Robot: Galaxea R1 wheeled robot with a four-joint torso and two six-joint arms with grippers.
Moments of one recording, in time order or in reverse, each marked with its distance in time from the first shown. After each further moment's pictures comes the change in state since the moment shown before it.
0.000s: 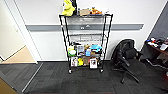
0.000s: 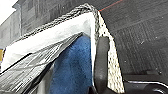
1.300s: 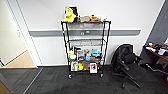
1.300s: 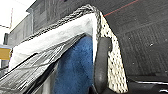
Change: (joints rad) left arm 0.043 -0.115 0.194 0.003 -0.022 0.007; right arm -0.045 -0.107 0.182 0.000 0.027 0.002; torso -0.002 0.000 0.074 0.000
